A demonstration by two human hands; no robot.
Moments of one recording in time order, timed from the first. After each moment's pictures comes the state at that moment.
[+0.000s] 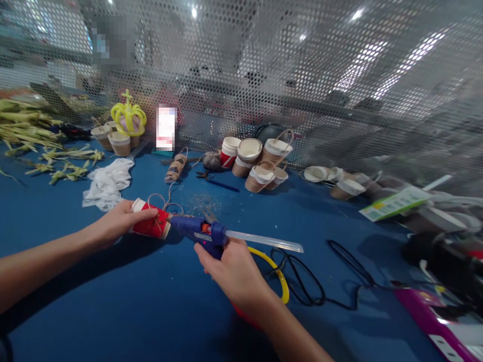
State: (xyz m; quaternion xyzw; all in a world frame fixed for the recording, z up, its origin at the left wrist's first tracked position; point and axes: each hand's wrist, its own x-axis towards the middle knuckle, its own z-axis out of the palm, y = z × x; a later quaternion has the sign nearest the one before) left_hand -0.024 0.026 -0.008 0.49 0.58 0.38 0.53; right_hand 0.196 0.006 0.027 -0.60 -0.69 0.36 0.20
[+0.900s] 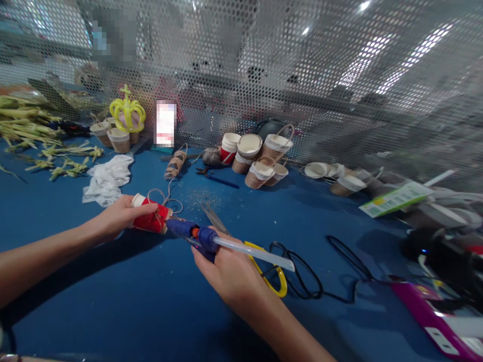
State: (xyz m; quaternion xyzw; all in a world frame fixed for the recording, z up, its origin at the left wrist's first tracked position) left_hand -0.023 0.027 -0.009 0.49 0.59 0.37 0.53; right_hand 0.200 0.002 0.024 -0.52 -0.83 0.15 0.15
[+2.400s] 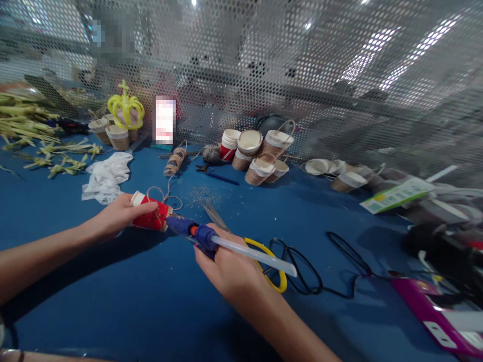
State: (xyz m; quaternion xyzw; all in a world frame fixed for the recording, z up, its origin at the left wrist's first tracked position) left_hand -0.021 0.023 -0.007 0.50 0.58 0.38 0.52; right_hand 0.203 0.003 0.025 -0.49 -0.84 0.14 0.15
